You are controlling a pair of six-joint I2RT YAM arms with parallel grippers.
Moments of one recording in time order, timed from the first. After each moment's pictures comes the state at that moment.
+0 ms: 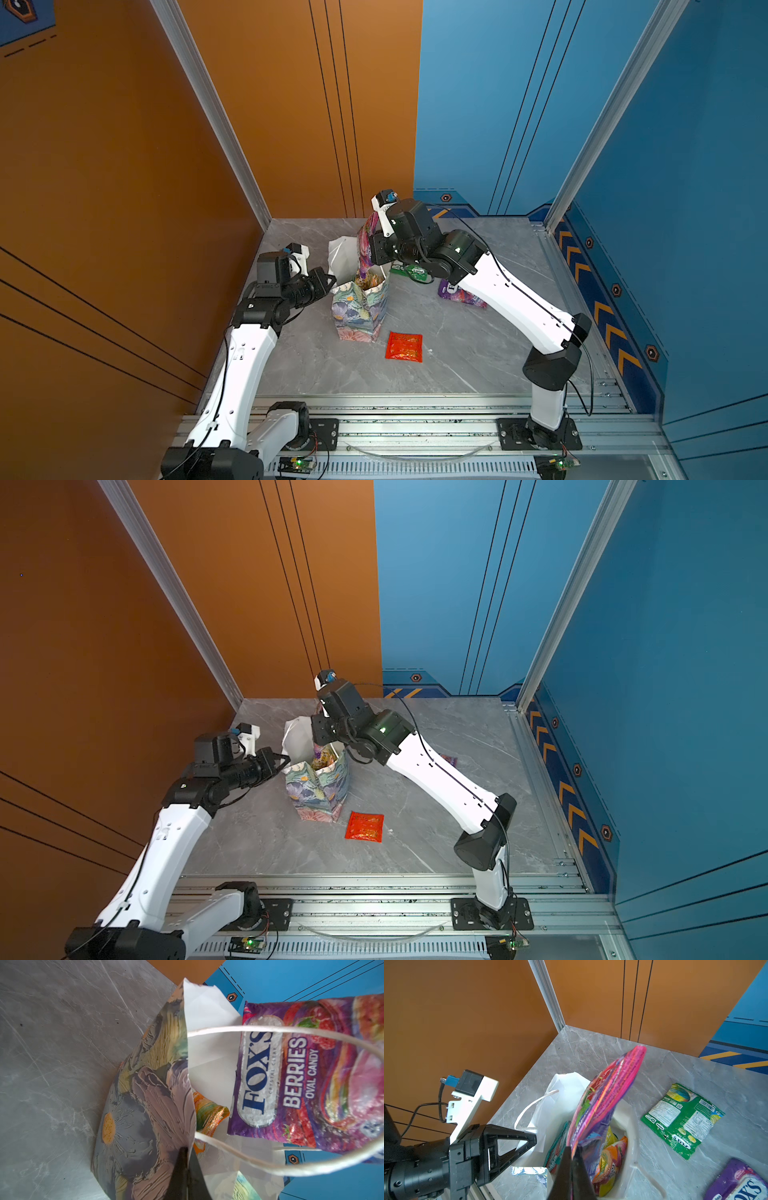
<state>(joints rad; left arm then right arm) 0.00 1.04 1.00 -0.61 0.50 -0.56 0.93 1.90 2.24 -0.85 0.16 0.39</state>
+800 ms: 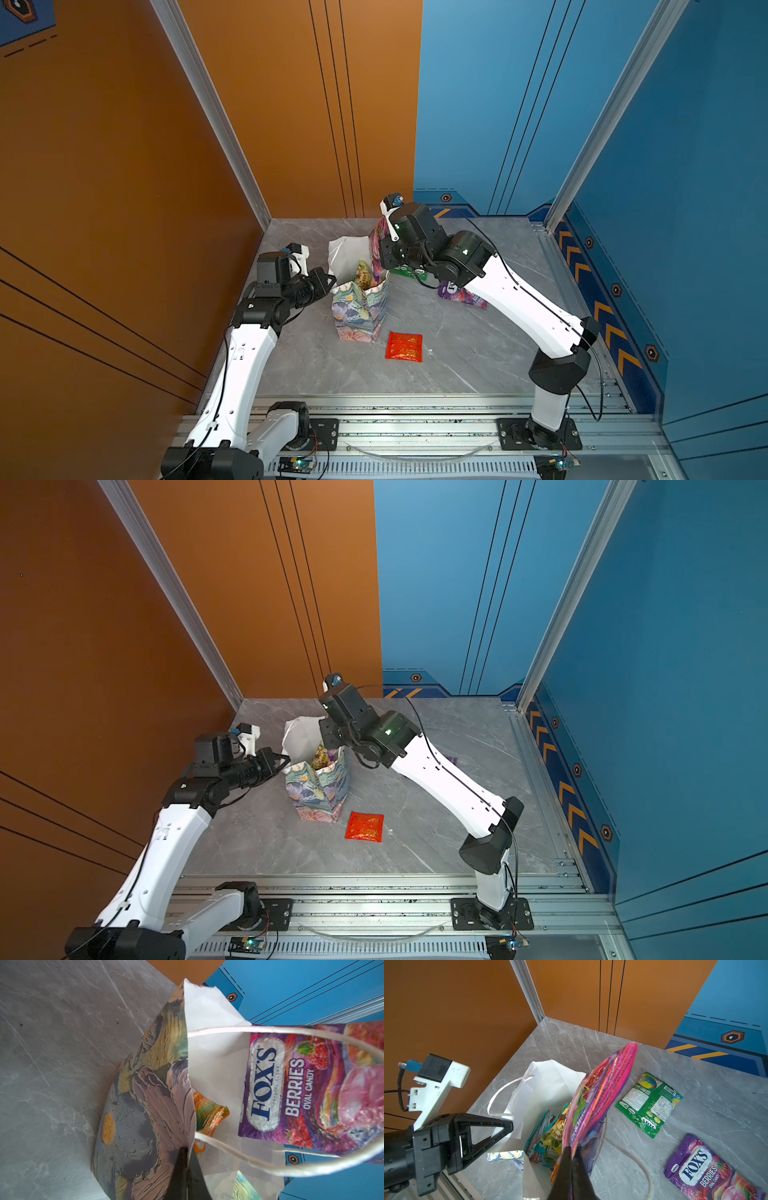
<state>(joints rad) 0.00 1.04 1.00 -0.61 0.50 -0.56 0.94 1.87 2.23 -0.95 0.26 0.37</state>
